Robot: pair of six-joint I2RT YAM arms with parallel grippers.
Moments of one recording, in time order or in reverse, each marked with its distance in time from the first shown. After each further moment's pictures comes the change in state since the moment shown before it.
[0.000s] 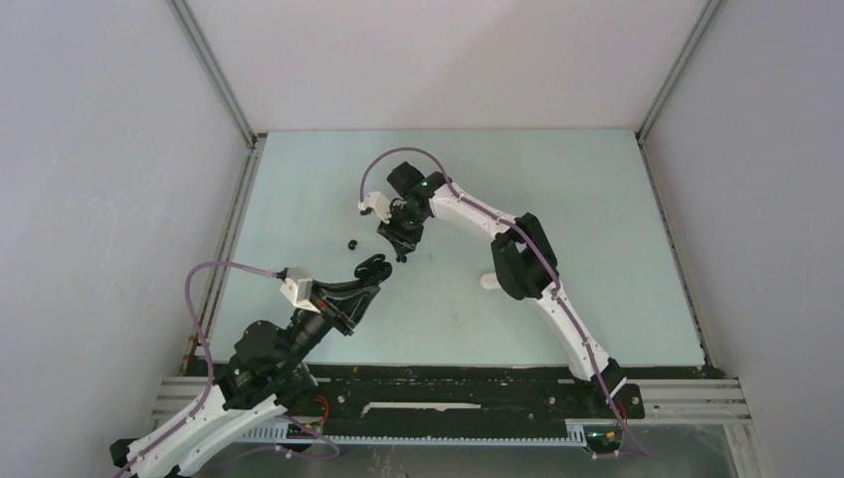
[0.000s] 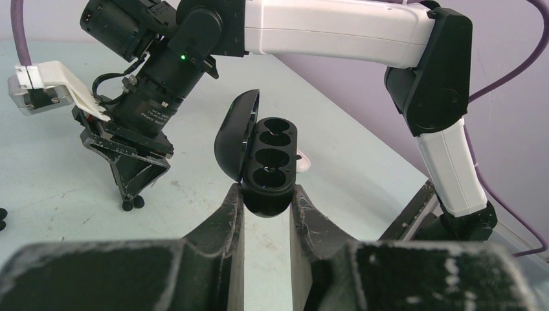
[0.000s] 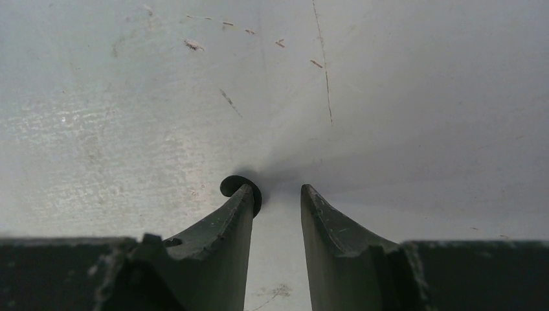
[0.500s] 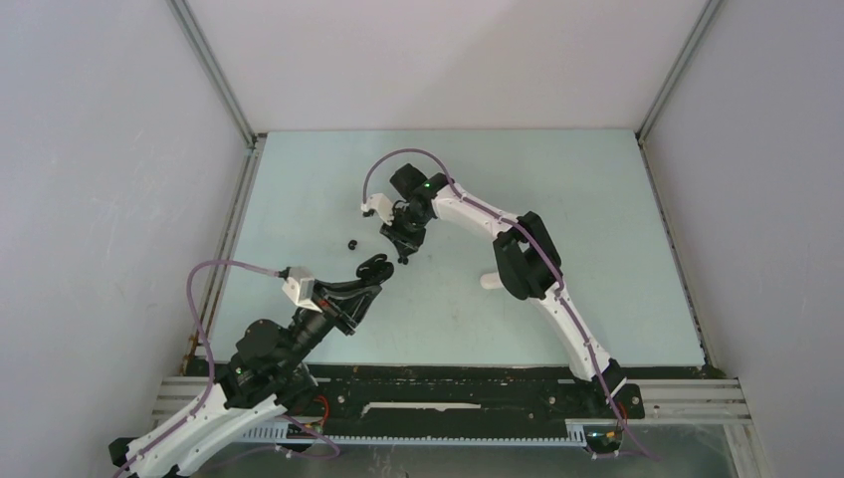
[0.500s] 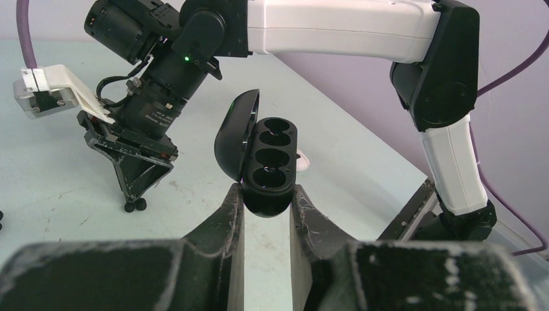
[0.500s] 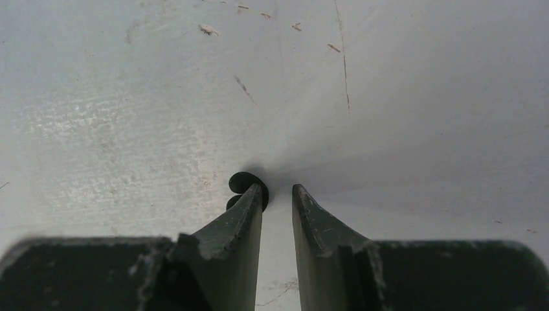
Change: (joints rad) left arm 0.000 0.018 0.000 0.016 0.006 0.000; right arm -0.002 -0.032 -0.069 0.019 -0.027 0.005
